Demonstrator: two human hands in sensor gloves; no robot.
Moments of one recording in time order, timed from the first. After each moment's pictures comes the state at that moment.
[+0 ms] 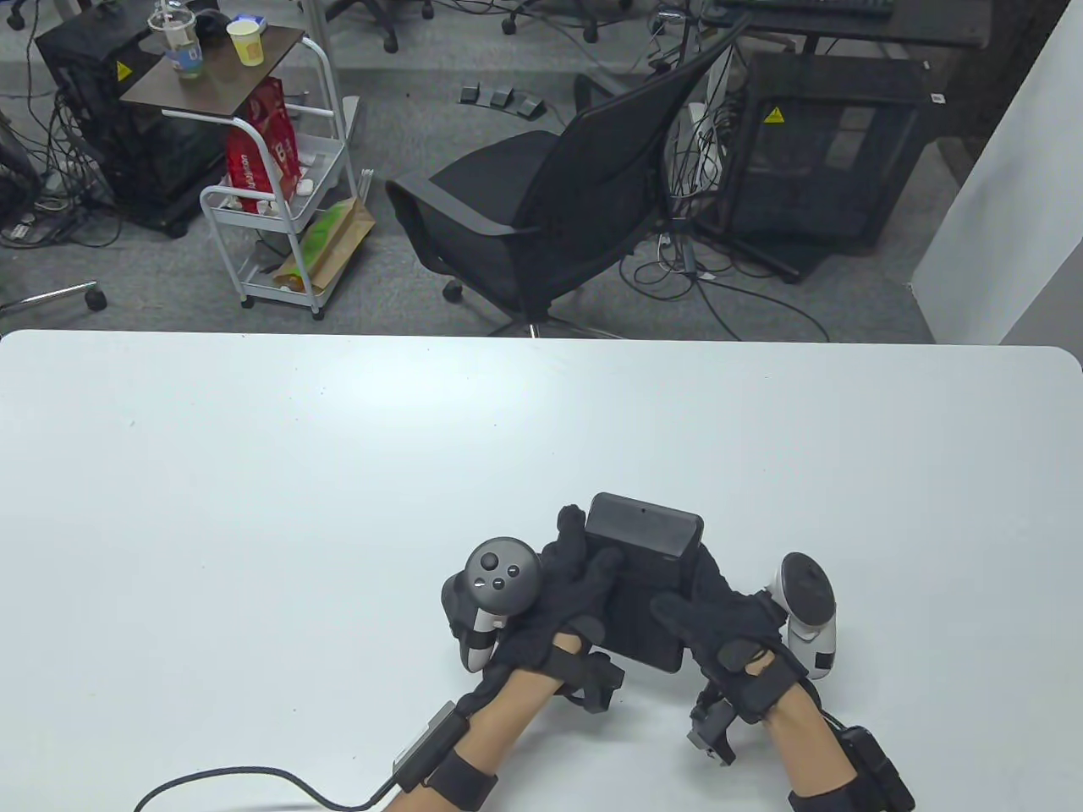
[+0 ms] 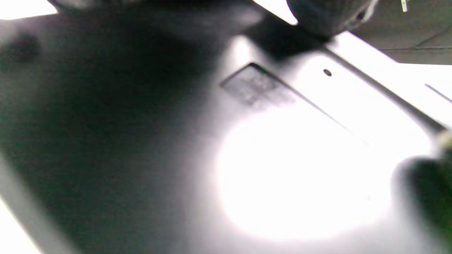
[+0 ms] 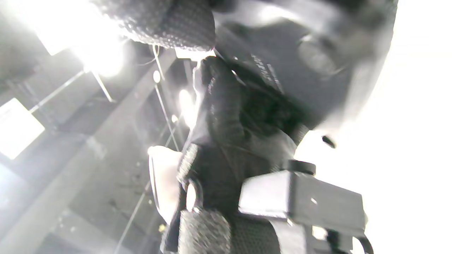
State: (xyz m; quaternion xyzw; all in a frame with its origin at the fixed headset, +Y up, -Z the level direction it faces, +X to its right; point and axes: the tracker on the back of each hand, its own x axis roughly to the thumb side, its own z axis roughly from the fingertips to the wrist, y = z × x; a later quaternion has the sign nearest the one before) left_hand -0.051 -0.713 -0.309 0.01 -0.06 0.50 0.86; right_hand 0.183 -0.729 -0.295 0.20 0.15 0.68 0.68
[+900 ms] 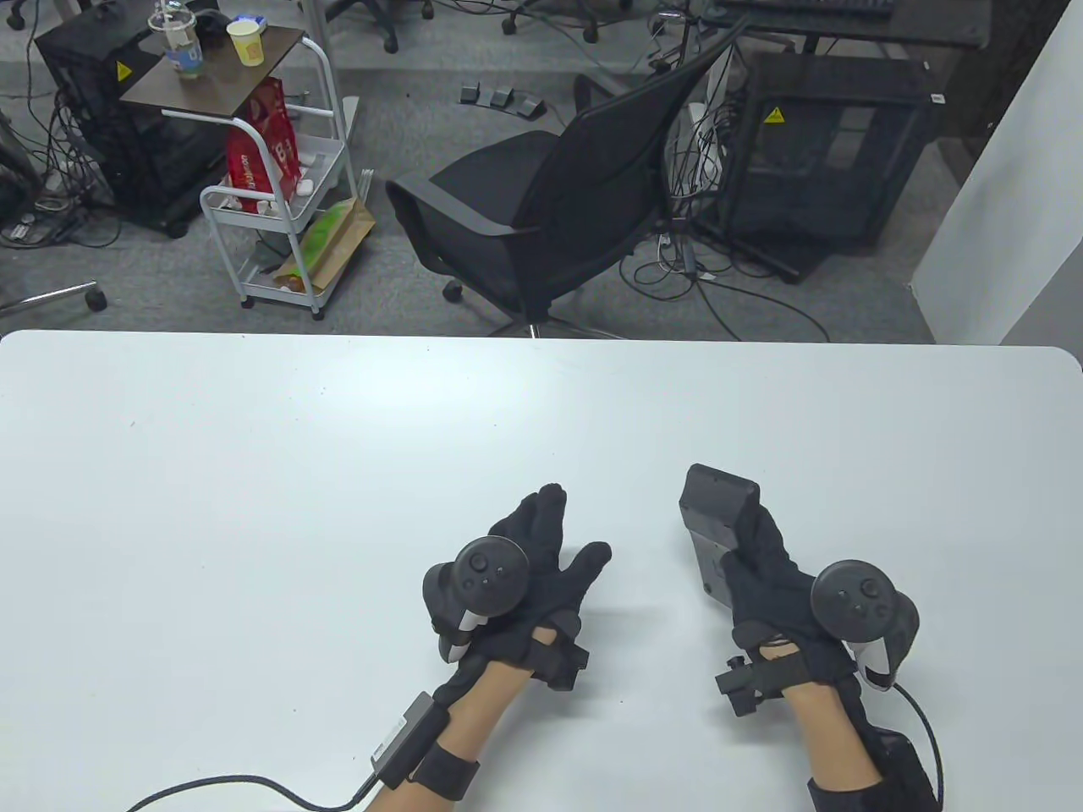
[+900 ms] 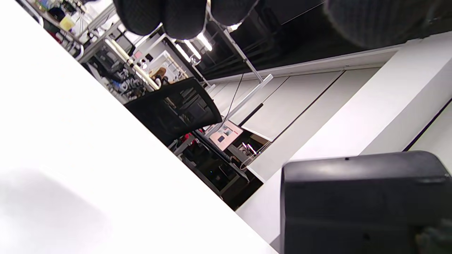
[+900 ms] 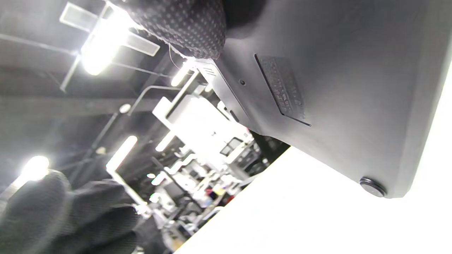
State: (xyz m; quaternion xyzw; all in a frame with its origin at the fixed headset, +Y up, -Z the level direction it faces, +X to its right) left_hand -0.071 -0.703 -0.315 0.10 -0.08 0.39 0.91; right_hand 0.238 -0.689 -0.292 0.04 -0.12 0.91 0.40
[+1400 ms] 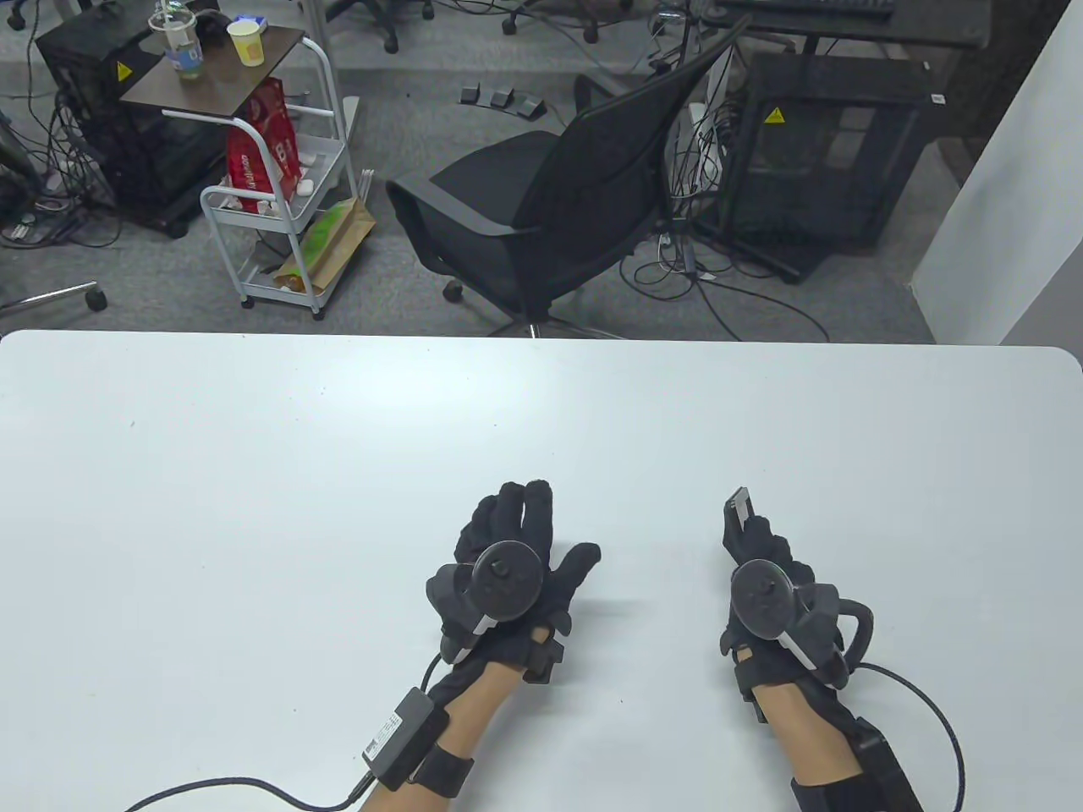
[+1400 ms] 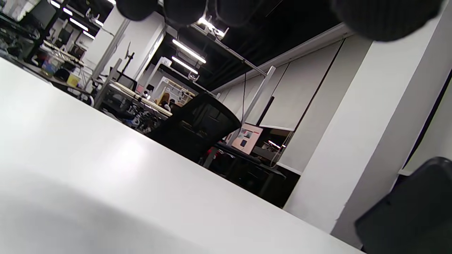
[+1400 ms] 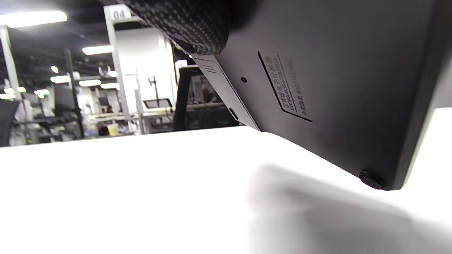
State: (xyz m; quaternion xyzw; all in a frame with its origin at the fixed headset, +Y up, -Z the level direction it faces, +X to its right) left_hand -0.074 -0.701 -0.313 0.13 -0.05 0.26 0.96; right_hand 0.215 -0.706 -0.296 -0.04 -0.09 0.99 0.05
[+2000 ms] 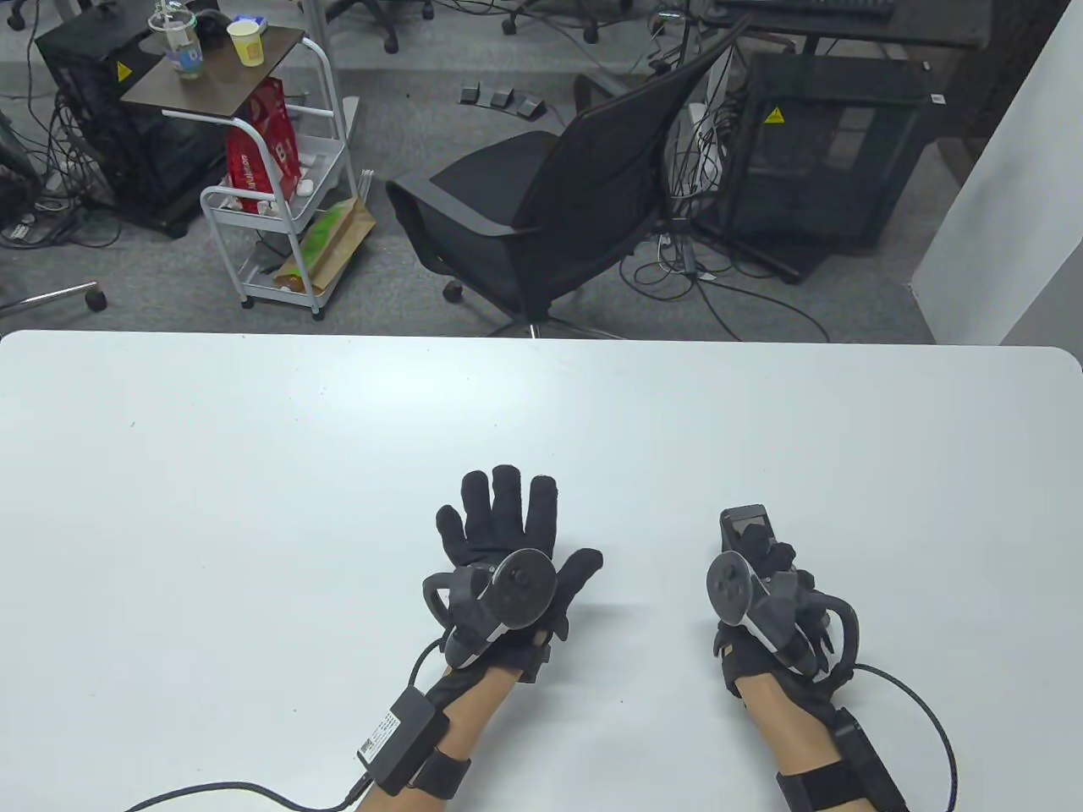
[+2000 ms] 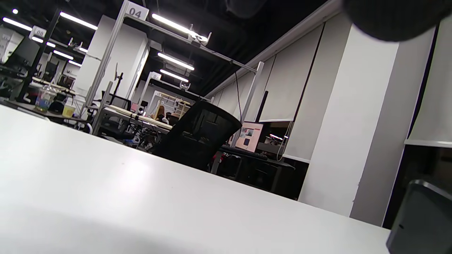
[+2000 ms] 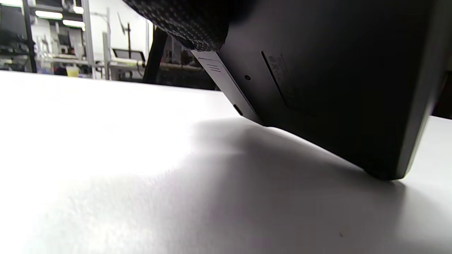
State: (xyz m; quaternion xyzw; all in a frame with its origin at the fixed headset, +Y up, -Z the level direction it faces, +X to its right) left_hand -0.066 -0.689 -0.306 0.16 -0.07 0.16 0.97; right_hand 0.206 -0.730 -0.311 -0.08 -0.01 1.00 -0.05
